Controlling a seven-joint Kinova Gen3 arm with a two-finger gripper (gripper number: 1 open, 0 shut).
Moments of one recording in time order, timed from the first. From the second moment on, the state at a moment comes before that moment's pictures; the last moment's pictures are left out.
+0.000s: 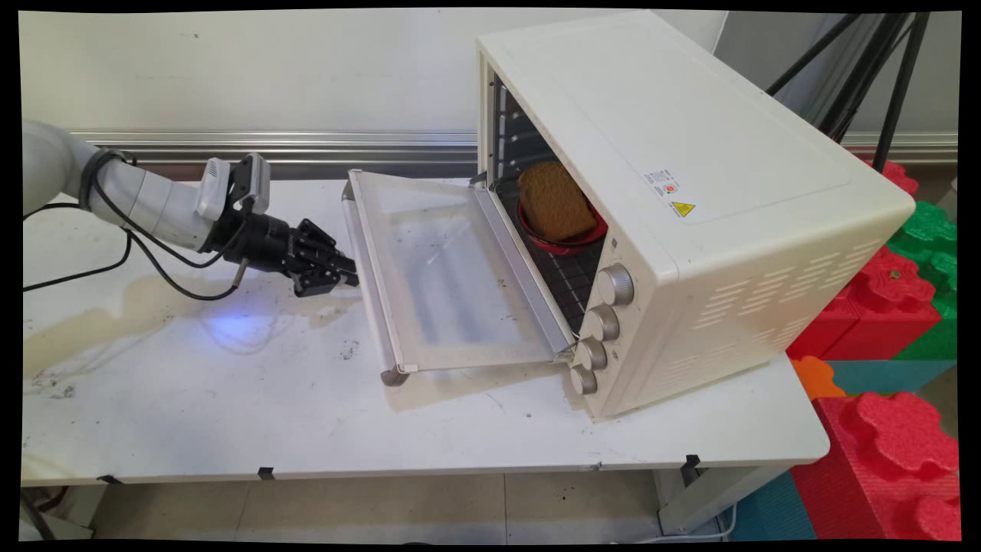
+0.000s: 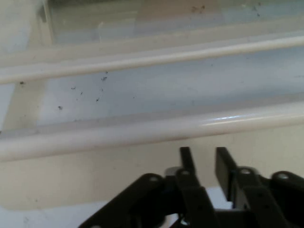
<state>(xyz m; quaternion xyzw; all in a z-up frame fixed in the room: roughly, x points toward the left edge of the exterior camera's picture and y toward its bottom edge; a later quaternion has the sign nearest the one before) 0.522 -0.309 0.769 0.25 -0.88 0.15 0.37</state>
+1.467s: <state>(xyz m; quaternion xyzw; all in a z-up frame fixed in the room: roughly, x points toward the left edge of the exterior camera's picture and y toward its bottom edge) 0.518 -0.315 0.773 0.26 -0.86 0.17 0.41</state>
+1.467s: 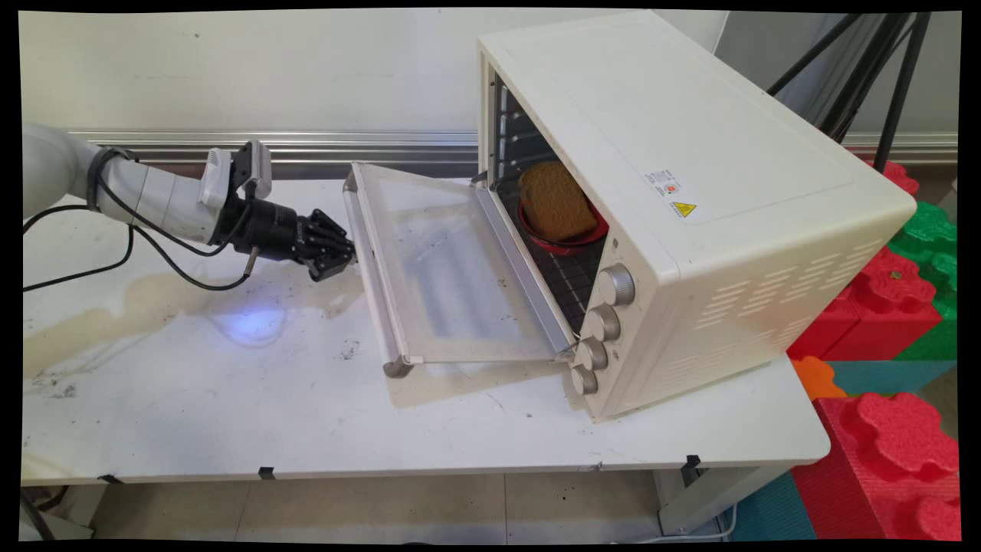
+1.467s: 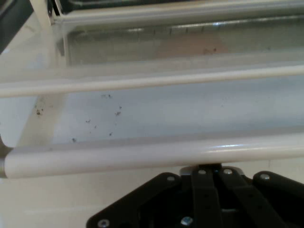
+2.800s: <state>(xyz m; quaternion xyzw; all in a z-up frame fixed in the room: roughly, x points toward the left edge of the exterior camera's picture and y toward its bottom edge) 0.487 -0.336 0.828 0.25 -0.81 0.20 0.49</state>
